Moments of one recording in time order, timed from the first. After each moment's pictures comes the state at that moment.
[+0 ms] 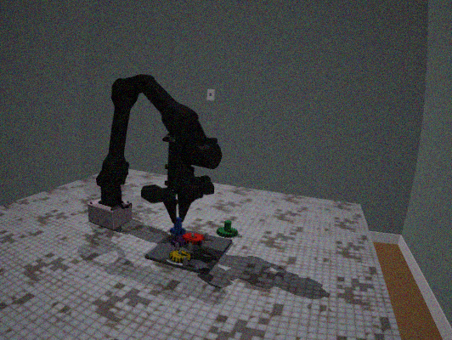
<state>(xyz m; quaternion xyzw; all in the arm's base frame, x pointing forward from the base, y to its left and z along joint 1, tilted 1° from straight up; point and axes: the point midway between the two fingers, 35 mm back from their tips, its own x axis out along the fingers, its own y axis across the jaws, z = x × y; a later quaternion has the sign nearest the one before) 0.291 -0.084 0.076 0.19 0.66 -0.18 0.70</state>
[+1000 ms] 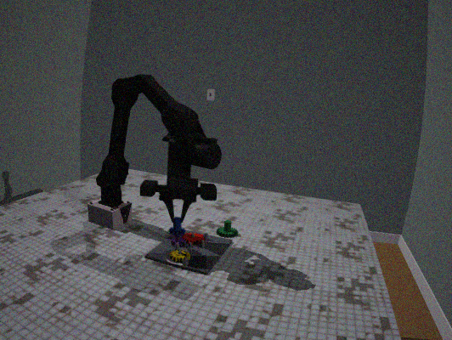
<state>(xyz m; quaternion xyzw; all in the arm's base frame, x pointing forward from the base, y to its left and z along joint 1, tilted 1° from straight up) 0.291 -0.084 0.076 0.40 0.58 -0.38 0.61</state>
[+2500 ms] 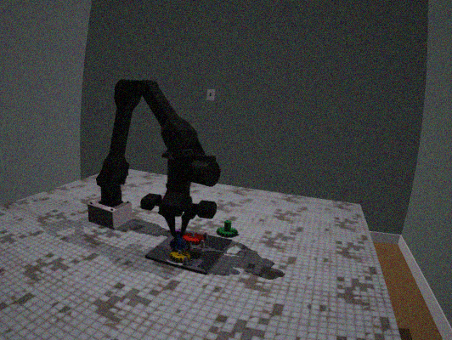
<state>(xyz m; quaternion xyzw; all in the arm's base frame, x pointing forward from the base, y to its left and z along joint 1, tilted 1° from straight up) 0.294 -0.084 0.036 0.47 0.53 -0.44 0.56</state>
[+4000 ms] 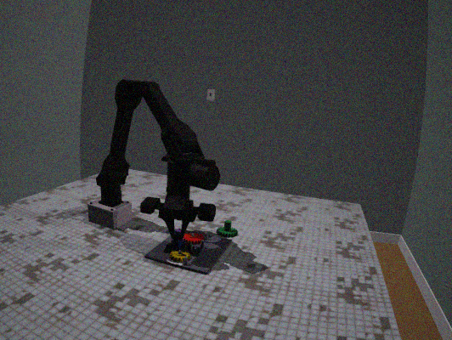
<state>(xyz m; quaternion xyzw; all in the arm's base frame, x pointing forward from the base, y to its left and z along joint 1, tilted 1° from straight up) 0.293 -0.083 0.027 0.45 0.54 -0.42 0.57</state>
